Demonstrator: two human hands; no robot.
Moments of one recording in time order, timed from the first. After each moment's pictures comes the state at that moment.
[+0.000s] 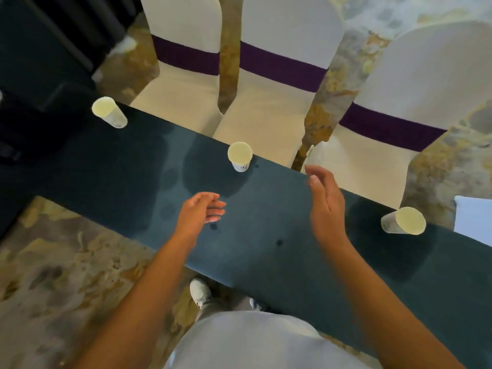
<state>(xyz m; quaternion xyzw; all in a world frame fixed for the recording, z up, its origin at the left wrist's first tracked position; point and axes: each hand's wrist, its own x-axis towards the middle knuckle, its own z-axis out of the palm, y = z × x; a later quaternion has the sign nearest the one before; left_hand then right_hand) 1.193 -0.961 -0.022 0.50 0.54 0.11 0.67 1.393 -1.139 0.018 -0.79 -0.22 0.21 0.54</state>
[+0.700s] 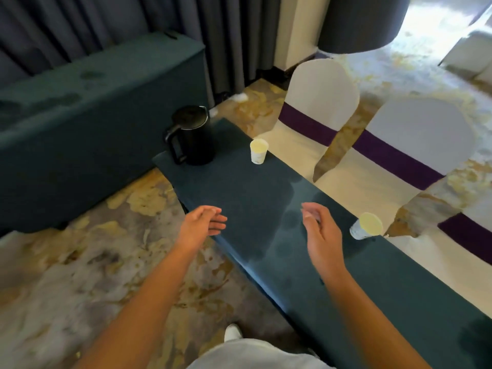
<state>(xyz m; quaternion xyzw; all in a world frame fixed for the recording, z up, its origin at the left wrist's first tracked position) 0.897 -0.800 0.042 0.44 0.58 0.29 0.63 1.140 -0.926 0.051 -0.72 -0.37 0.29 0.51</state>
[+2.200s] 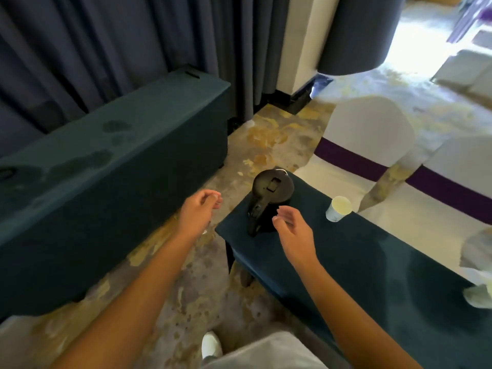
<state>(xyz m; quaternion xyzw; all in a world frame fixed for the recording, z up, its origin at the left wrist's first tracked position) 0.695 -0.413 0.076 0.56 0.55 0.30 0.54 0.889 -0.553 0.040 -0.74 -0.33 0.32 0.49</state>
